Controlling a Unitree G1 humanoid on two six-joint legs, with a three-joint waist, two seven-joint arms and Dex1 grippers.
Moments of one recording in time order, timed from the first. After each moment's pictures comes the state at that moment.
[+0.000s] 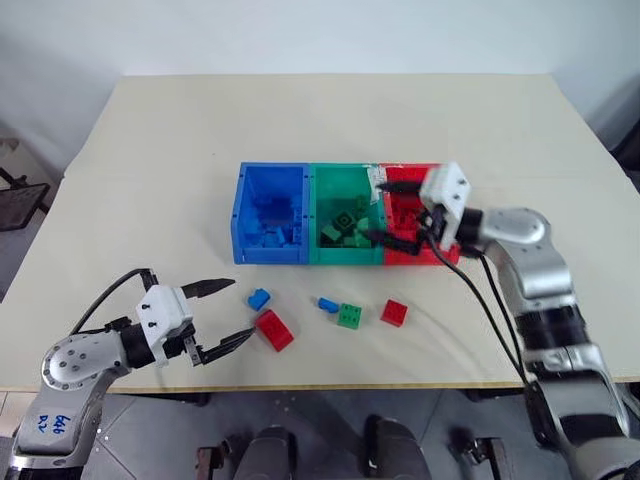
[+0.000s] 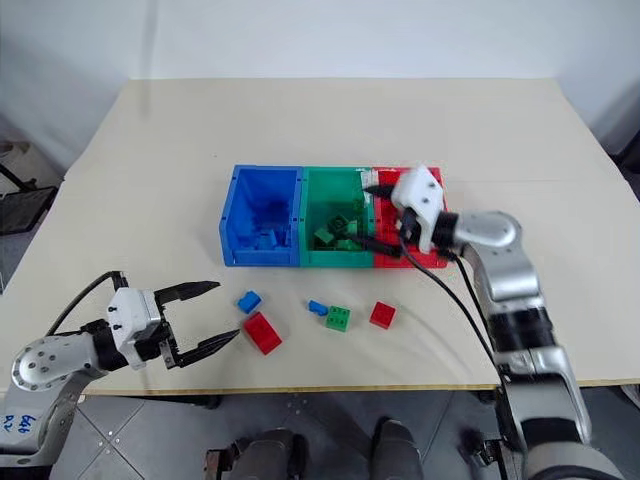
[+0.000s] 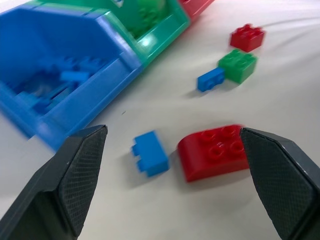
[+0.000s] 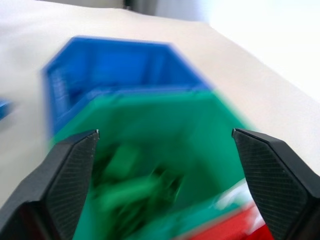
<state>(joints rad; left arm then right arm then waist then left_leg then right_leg) 0.08 0.68 0.21 -0.34 -0.40 0.10 -0.91 -0.64 -0.56 0.03 0.14 0.30 0.11 1.10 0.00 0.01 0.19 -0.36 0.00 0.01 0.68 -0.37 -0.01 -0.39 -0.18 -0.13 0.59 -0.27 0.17</state>
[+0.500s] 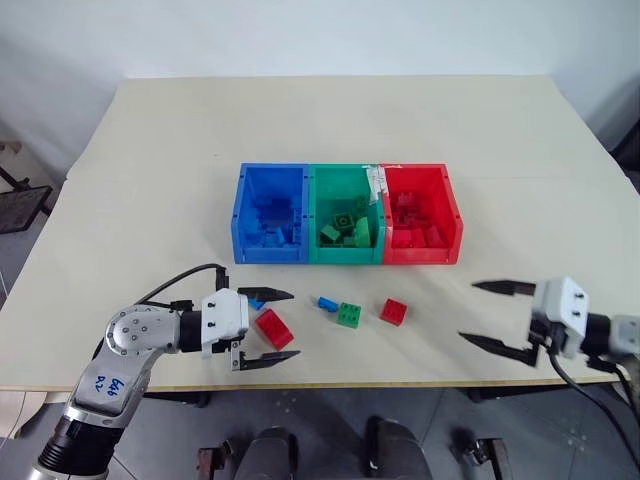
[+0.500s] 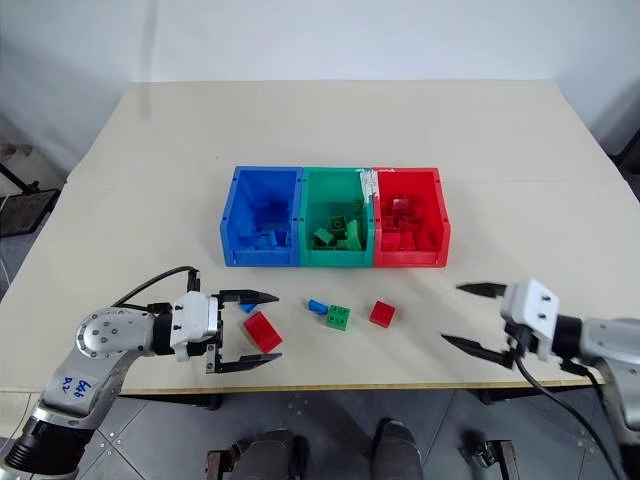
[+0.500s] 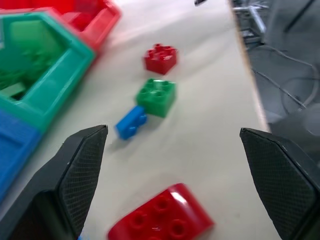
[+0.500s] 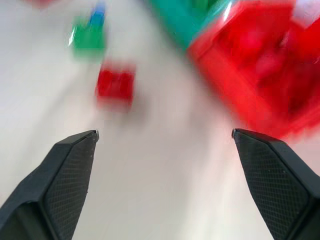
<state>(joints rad) -0.12 0.68 -0.06 -0.28 -0.33 0.05 -1.06 0.08 -0.88 -0.32 -0.07 0.36 -0.02 1.24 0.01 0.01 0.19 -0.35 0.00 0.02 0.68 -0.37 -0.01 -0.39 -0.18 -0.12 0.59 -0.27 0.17</state>
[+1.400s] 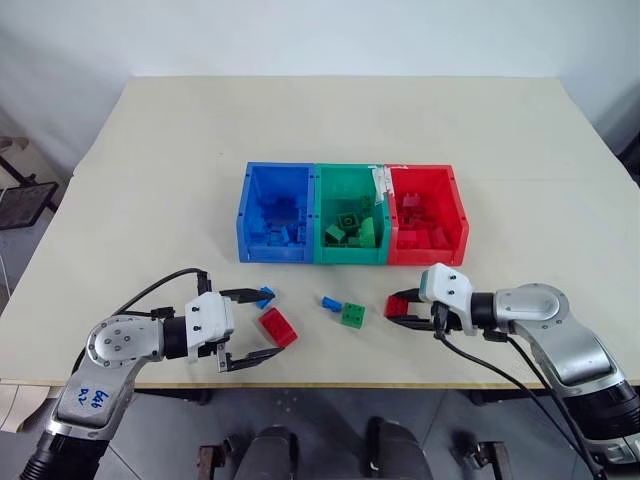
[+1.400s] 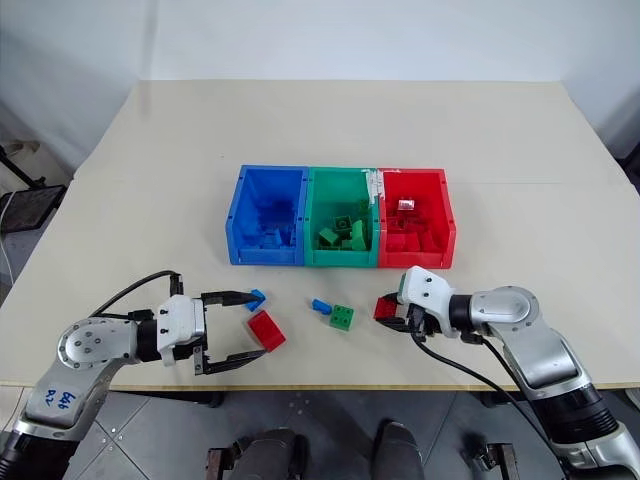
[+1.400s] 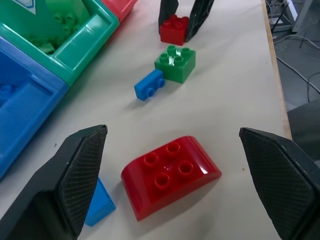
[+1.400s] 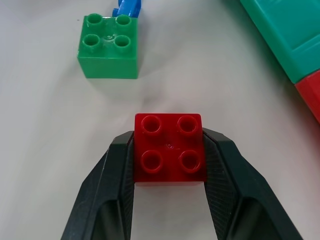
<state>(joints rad) -0.03 0.71 0.03 -0.30 -0.31 0.04 -0.99 -0.29 -0.77 0.15 -0.18 0.21 0.34 1.06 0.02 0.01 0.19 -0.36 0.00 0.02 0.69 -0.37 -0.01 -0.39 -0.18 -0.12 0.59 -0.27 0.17</state>
